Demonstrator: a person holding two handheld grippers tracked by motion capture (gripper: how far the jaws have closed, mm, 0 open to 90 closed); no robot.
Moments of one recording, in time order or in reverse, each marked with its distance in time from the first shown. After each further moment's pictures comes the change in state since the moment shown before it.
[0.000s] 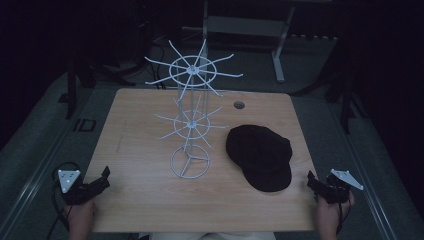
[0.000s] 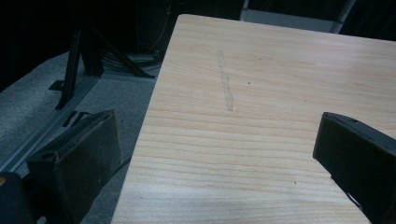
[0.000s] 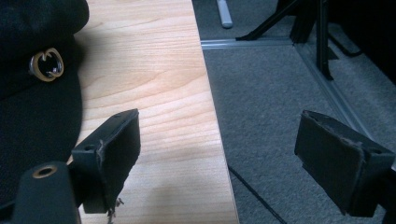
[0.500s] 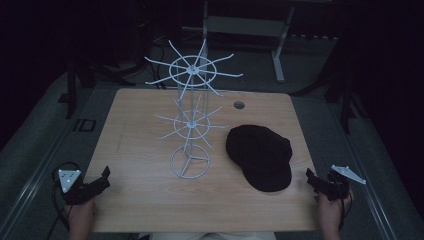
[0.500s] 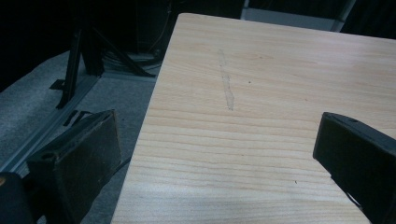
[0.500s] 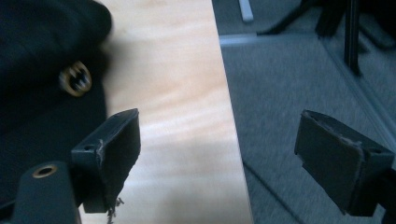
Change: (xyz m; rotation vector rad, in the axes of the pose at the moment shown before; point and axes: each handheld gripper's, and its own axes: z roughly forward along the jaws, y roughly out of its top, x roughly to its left) left arm 0.000 0.000 0.000 0.003 0.002 0.002; right arm -0.001 0.016 0.001 0.012 0.084 -0.010
